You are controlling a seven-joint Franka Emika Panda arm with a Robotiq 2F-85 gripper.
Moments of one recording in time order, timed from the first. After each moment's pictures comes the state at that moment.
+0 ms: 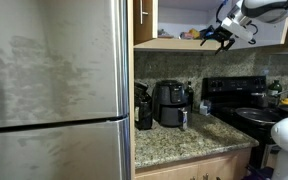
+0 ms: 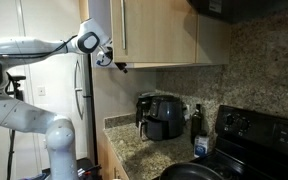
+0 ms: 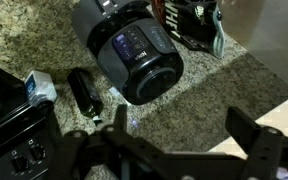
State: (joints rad) arm -0.06 -0.95 0.10 -2.29 0.17 2.14 0.60
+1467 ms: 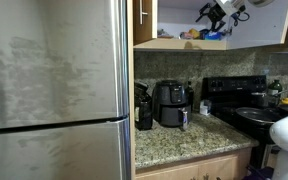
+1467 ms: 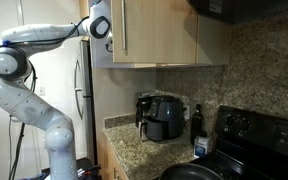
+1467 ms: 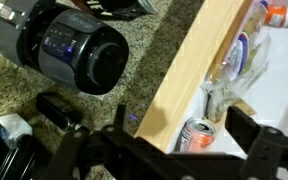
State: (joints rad) arm -0.10 -0.68 0.07 -1.92 0.33 2.18 0.98
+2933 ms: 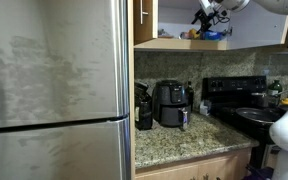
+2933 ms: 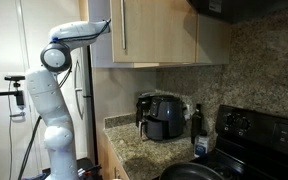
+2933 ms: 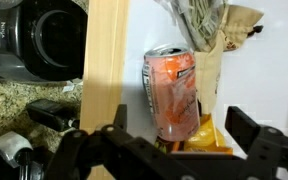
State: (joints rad) arm -0.11 -0.20 -0.02 -1.43 0.29 2.18 1.29
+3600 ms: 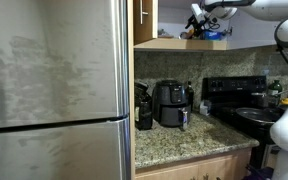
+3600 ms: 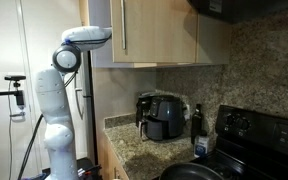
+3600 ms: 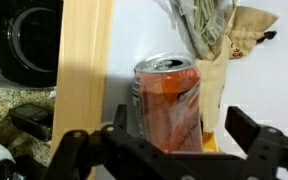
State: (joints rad) arm -0.09 -0.10 0.00 -1.39 0.27 2.27 1.28
